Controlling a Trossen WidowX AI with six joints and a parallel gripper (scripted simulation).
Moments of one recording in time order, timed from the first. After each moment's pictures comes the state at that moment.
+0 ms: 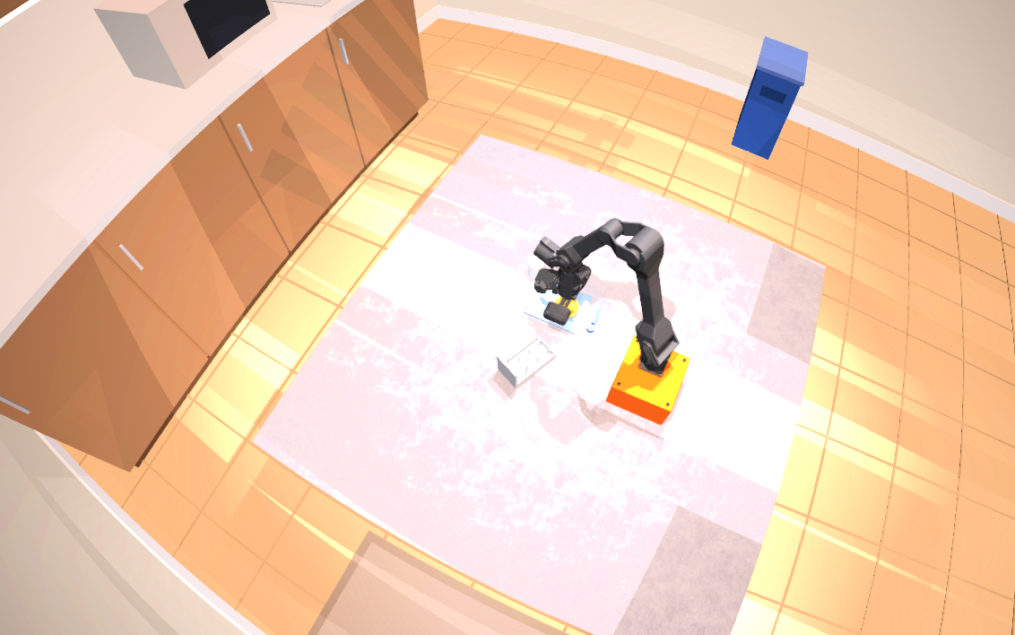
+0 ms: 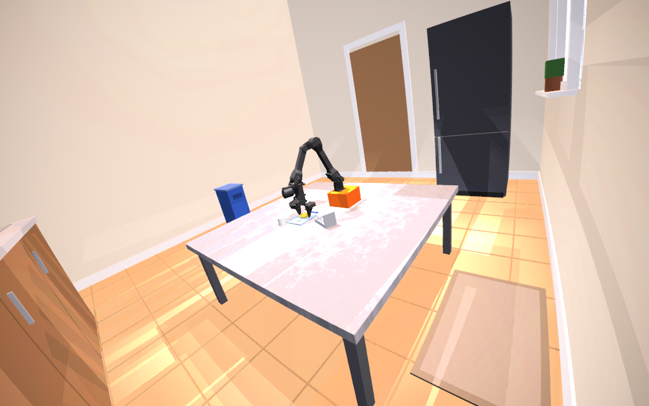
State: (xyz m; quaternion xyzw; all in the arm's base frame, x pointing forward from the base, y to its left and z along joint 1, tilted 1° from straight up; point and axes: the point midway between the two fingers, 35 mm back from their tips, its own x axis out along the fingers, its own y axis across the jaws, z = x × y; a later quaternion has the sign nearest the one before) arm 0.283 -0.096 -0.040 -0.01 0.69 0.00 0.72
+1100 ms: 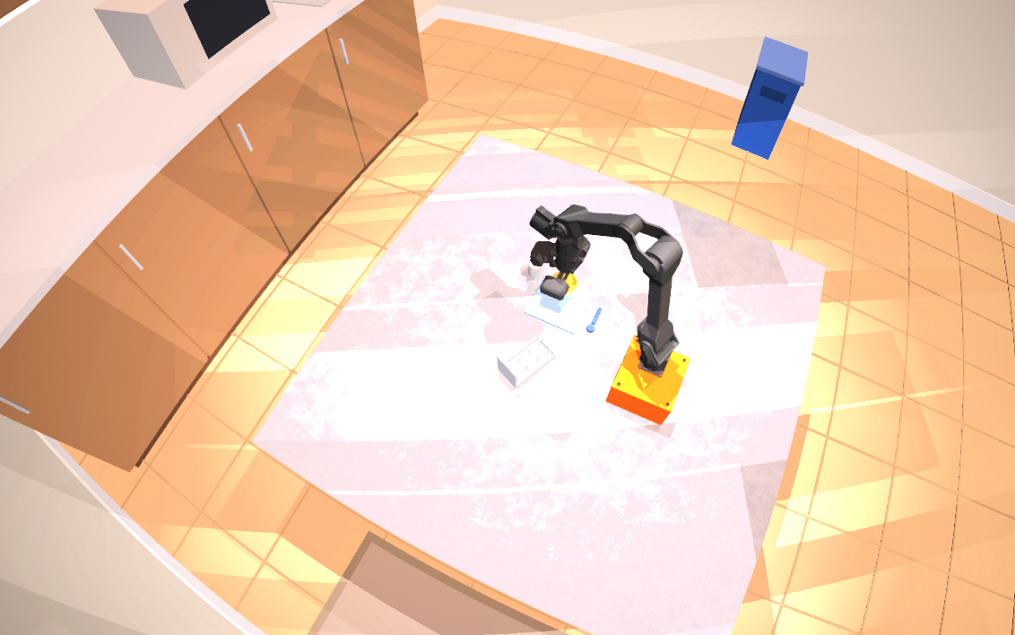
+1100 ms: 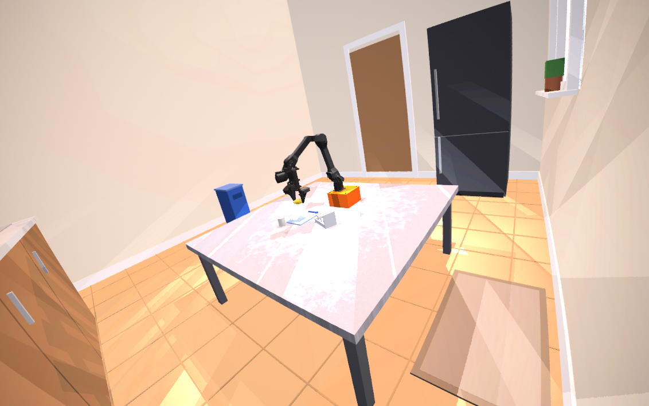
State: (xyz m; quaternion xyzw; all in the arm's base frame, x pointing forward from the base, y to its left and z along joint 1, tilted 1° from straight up) arm 0.294 -0.100 0.062 -0.01 0.69 0.00 0.72
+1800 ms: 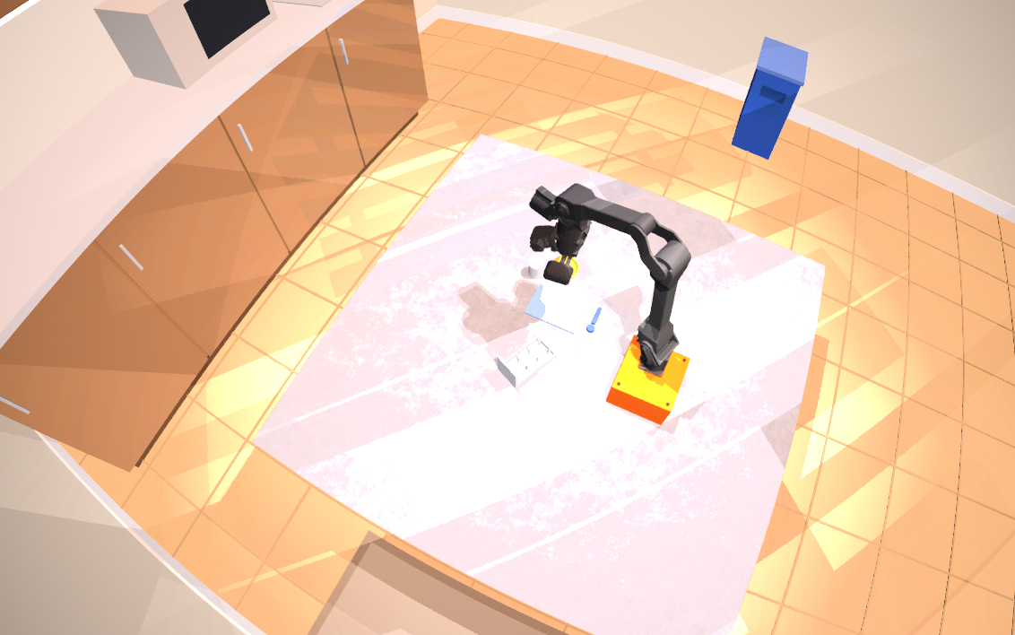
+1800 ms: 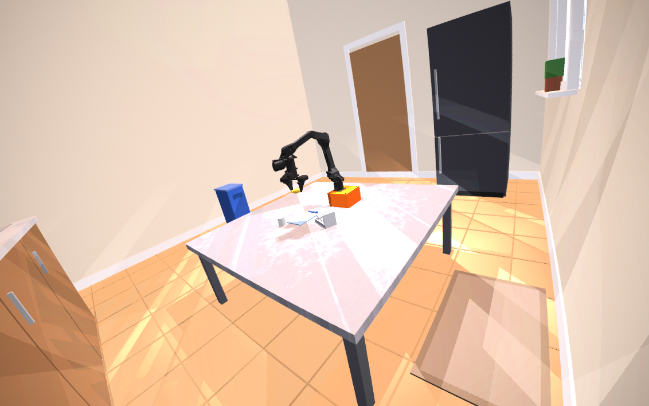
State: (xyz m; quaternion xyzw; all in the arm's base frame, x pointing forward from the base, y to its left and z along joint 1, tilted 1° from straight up) arm 0.291 -0.097 0.132 -0.04 0.69 0.03 0.73
